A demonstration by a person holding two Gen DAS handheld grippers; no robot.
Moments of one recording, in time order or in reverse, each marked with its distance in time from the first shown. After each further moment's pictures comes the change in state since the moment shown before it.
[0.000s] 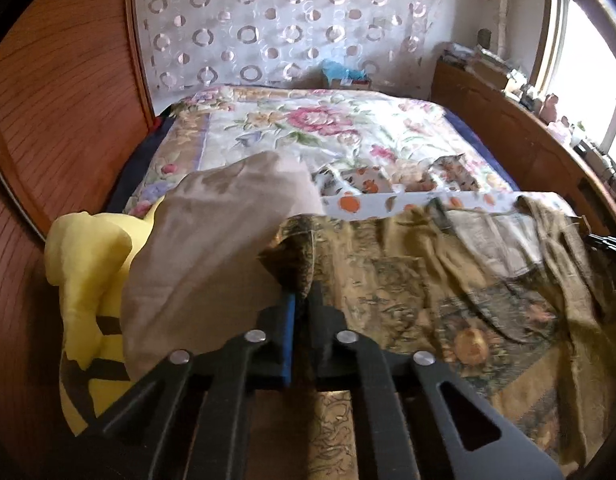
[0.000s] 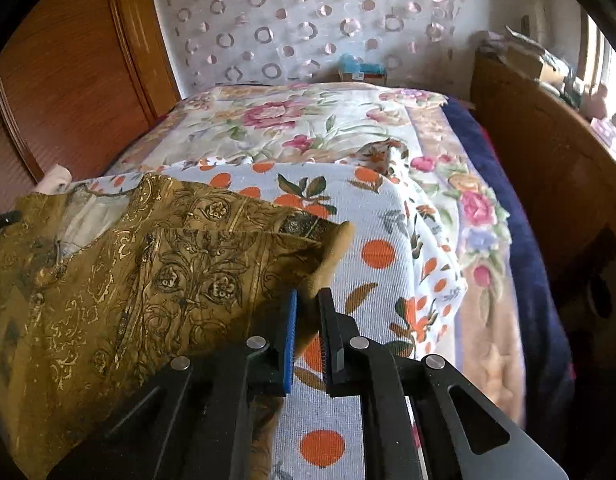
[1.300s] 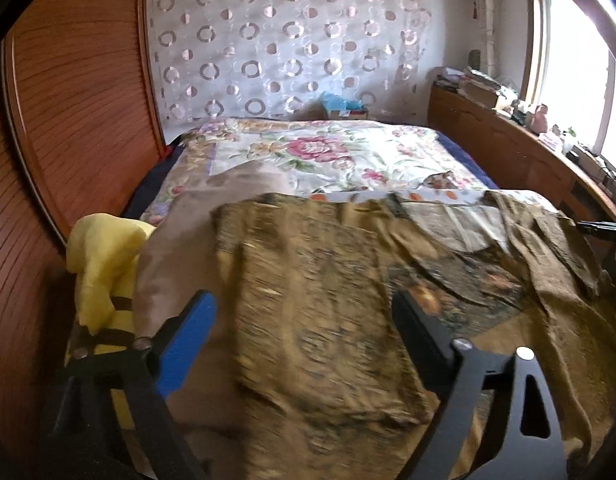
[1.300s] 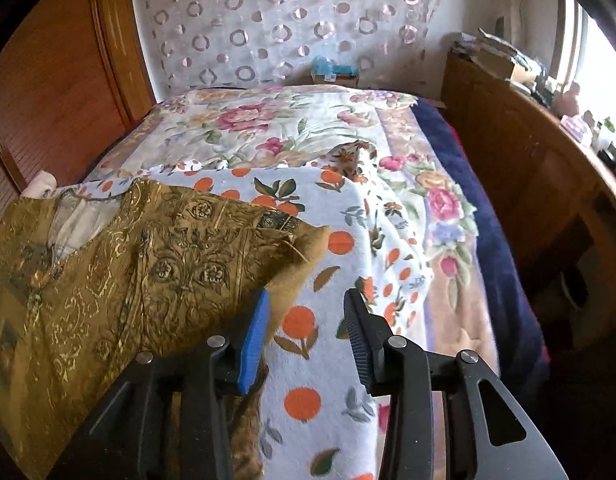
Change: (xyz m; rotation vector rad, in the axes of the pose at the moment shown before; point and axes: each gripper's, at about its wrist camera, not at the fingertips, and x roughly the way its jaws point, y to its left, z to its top) left arm -0.051 -0.027 -0.046 0.016 -0.114 0.052; right arm -0.017 0.017 -0.006 0.053 0.004 -0.079
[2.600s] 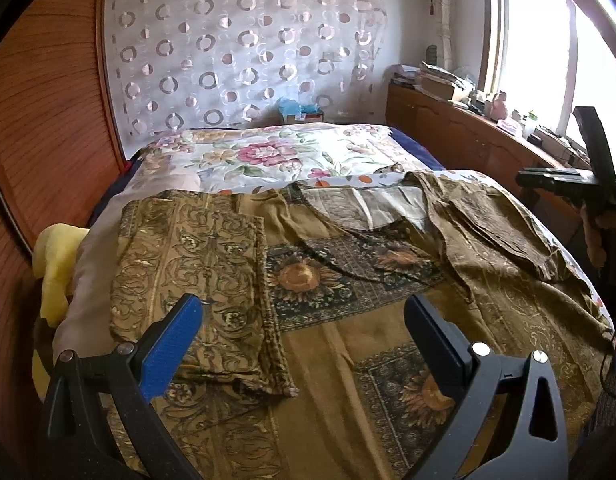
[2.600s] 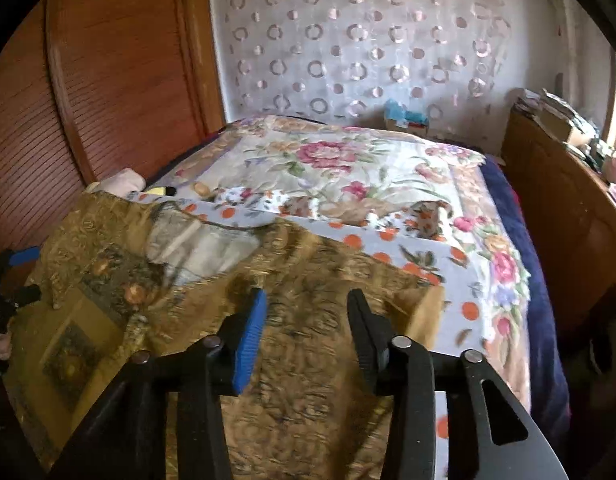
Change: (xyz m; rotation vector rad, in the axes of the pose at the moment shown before) left arm -0.033 -0.088 -0.028 0.067 -0.038 -0.107; right arm -0.043 0.068 0.015 -0.161 -0.134 0.148
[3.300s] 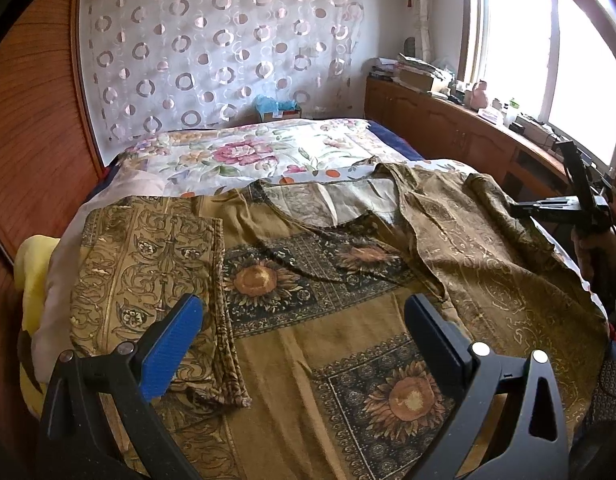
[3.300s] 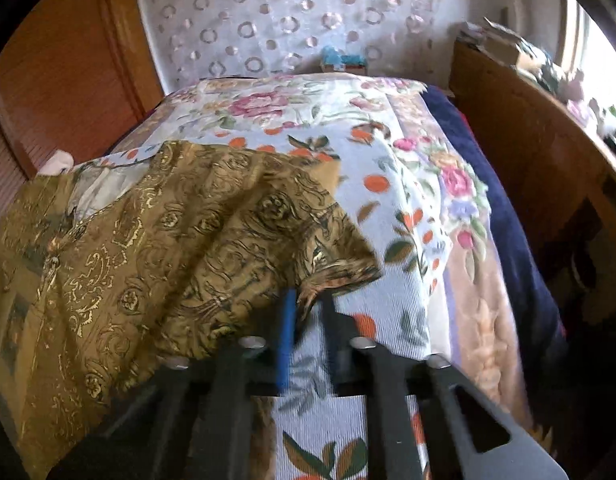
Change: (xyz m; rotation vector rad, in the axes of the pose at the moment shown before) left arm 0.009 -0.028 0.003 0.049 0.013 -0.062; right arm 0.012 -0.052 -0.043 0.148 0.156 -0.120
